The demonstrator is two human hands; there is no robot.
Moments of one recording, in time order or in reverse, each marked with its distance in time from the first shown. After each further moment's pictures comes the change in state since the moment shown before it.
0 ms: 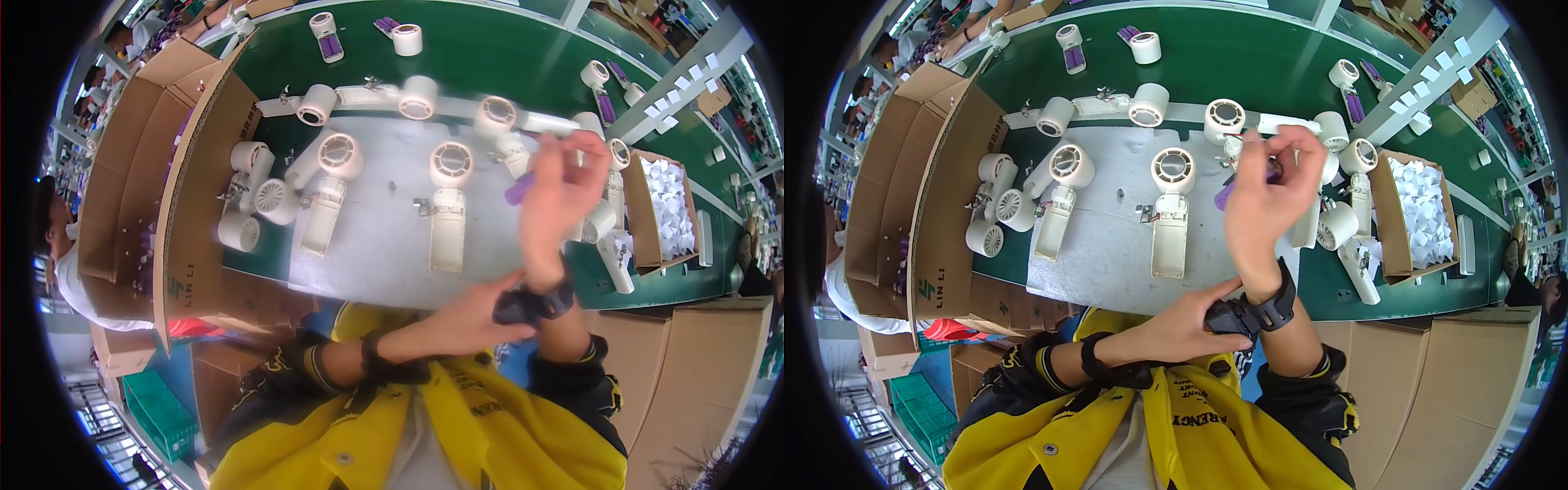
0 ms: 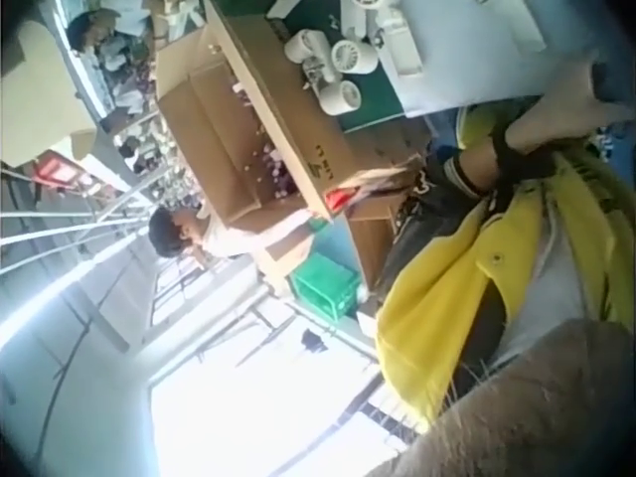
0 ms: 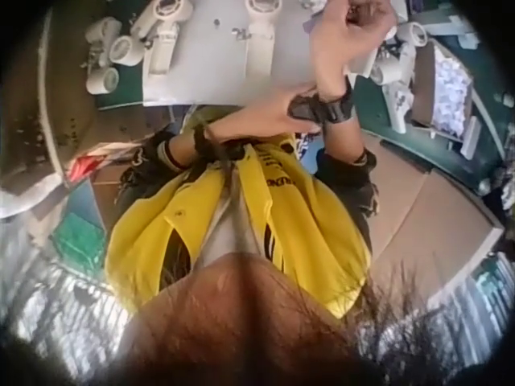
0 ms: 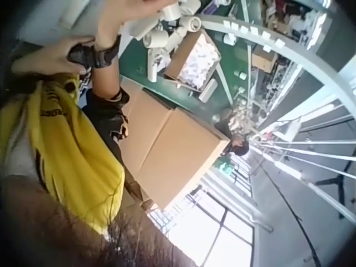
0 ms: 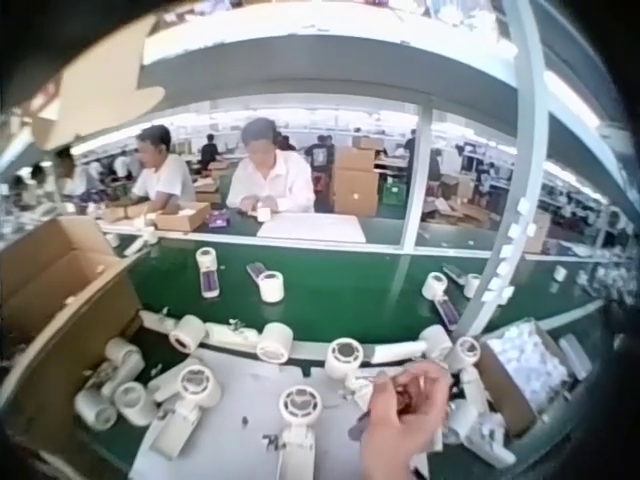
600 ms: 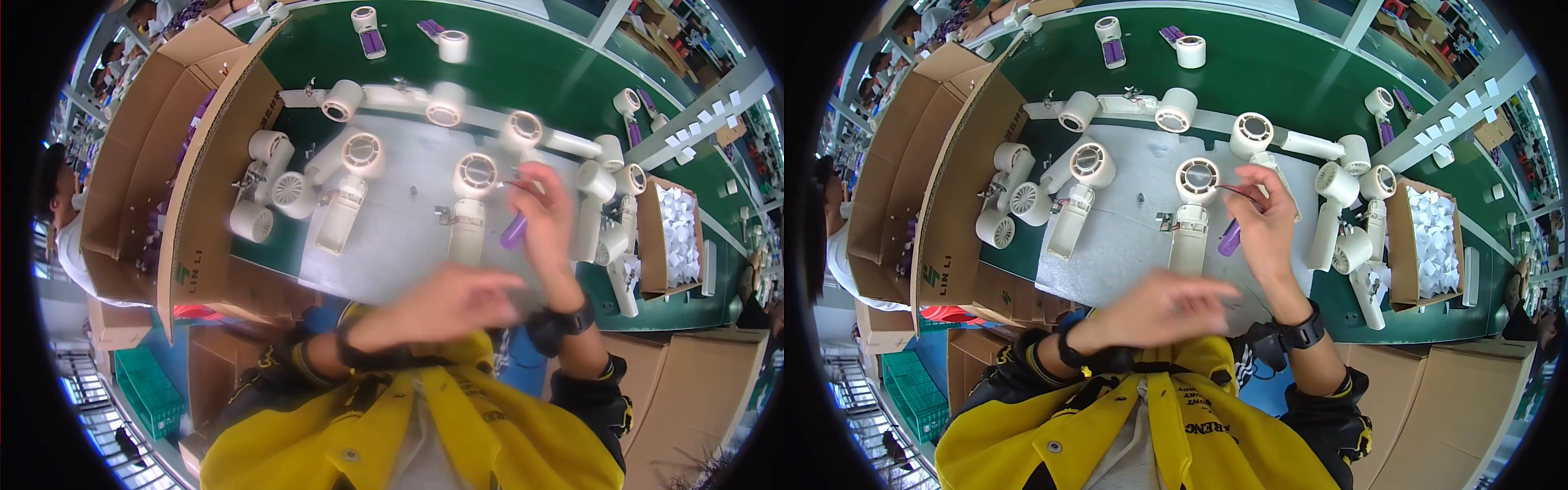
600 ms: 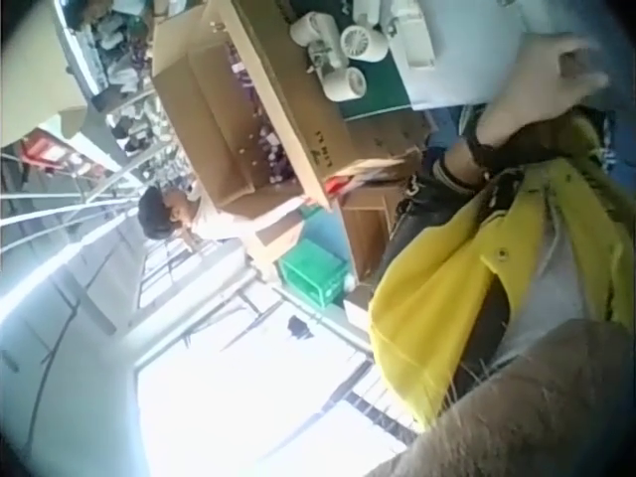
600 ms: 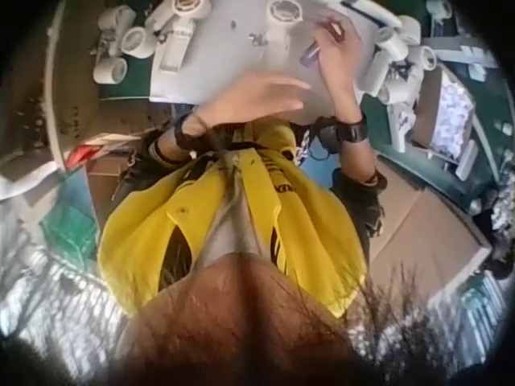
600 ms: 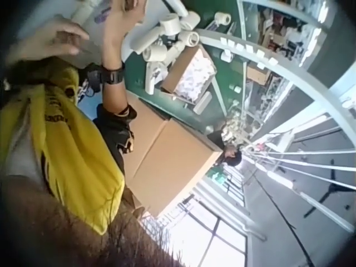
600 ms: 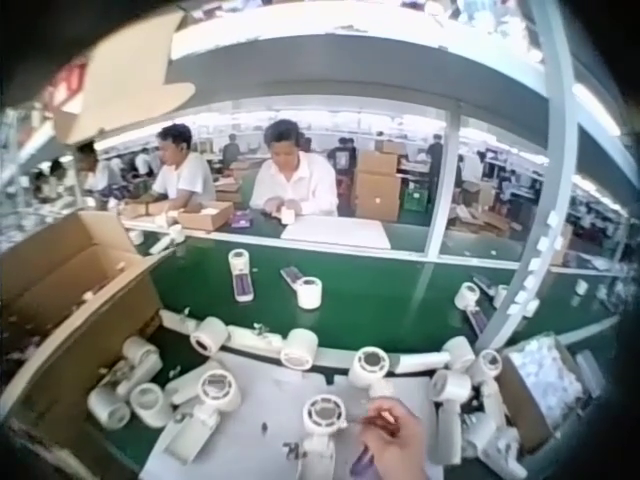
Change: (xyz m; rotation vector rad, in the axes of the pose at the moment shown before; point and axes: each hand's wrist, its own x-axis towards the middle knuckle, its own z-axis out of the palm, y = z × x) left_hand -0.013 0.014 -0.044 0.097 0.049 0.002; right_hand -0.003 0.026 -0.042 -0.241 -0.465 0.442
